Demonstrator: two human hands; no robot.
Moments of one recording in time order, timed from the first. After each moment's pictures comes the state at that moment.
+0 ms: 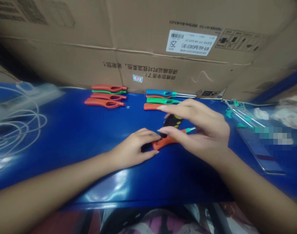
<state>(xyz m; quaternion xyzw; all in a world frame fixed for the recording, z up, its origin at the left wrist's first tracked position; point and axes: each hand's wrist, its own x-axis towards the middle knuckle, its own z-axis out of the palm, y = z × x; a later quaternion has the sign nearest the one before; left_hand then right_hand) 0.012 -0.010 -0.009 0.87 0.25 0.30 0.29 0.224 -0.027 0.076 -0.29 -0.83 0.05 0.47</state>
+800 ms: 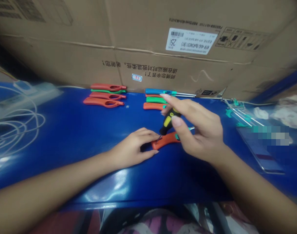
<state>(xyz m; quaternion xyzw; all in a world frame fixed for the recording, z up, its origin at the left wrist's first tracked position) 0.012 -0.010 -0.006 0.87 0.25 0.30 0.29 0.225 -0.022 0.071 -0.29 -0.83 0.04 0.47</state>
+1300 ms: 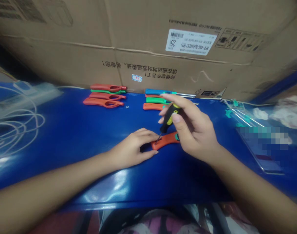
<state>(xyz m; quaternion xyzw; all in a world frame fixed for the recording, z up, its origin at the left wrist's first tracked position) 0.012 -0.009 -0.008 0.88 0.25 0.29 0.29 0.223 -0.019 0.063 -0.32 -0.82 0.08 0.47</state>
